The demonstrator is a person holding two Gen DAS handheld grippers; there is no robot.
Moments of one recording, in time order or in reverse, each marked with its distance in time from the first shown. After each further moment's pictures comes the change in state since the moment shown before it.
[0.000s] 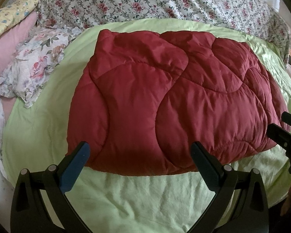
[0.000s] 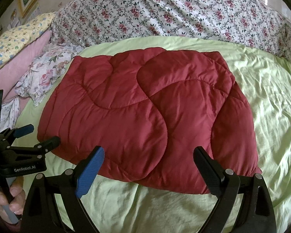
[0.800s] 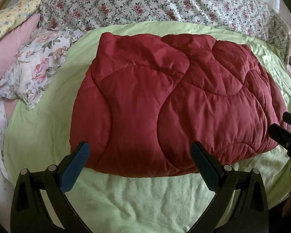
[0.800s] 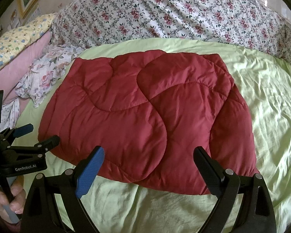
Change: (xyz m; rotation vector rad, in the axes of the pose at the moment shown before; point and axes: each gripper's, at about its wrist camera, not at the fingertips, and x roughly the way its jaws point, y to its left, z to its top) left arm -0.004 -0.004 0.002 -0.010 -0.010 0.014; right arm -0.002 -0.001 0.006 -0.001 -0.008 -0.001
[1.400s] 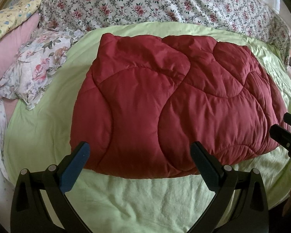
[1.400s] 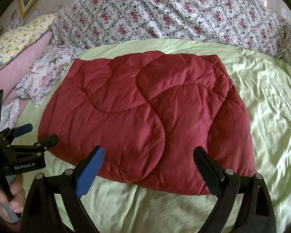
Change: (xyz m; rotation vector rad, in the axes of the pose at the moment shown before) left arm -0.001 0.003 0.001 -0.006 -0.001 -0.003; right arm -0.002 0.000 -0.001 0.002 -0.005 -0.007
